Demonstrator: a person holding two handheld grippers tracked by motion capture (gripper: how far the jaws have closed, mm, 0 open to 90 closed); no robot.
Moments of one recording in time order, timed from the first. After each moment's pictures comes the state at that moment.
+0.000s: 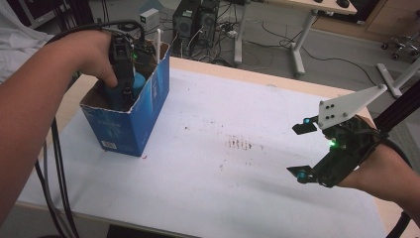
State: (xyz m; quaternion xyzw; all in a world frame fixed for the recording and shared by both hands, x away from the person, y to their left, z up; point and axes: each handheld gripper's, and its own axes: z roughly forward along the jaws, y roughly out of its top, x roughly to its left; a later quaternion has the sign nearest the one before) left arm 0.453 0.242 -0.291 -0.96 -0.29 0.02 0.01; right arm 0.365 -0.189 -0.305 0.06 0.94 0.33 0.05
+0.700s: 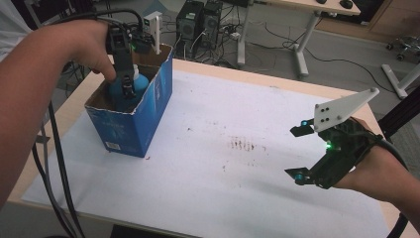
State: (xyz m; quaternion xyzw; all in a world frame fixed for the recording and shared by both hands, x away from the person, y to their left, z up) left arm 0.443 0.244 -0.257 -0.95 -0.31 0.01 0.01; right arm 0.367 -0.185 -0.312 0.06 0.94 0.33 0.05
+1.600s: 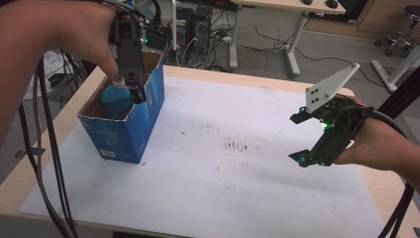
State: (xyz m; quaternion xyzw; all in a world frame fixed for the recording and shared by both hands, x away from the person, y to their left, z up) left arm 0.400 0.164 -0.195 -0.98 -0.17 0.01 -0.01; right arm 0.392 -0.196 -0.290 0.04 0.96 0.27 0.05
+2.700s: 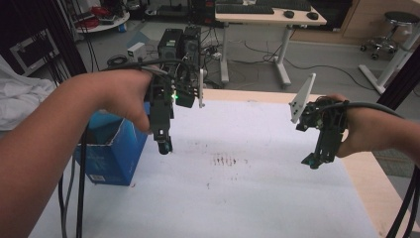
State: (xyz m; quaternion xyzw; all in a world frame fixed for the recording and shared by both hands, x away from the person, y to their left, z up) left arm 0.404 0.086 -0.241 -1.00 -0.09 0.03 -0.01; right arm 0.429 -0.225 -0.292 0.04 0.99 0.09 0.03
